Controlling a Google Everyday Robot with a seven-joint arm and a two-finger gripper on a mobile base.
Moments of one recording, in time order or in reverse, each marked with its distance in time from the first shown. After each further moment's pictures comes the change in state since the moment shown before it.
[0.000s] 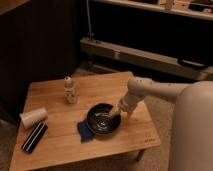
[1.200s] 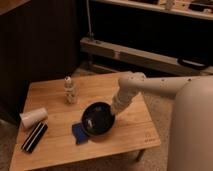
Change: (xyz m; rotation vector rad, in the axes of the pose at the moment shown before) arm -0.008 0.044 -0.046 0.098 -0.050 -0.160
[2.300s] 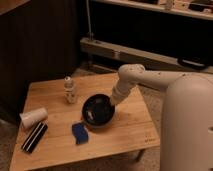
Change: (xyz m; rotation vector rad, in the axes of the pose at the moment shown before) arm -0.042 -0.017 0.011 -0.021 -0.013 -0.037
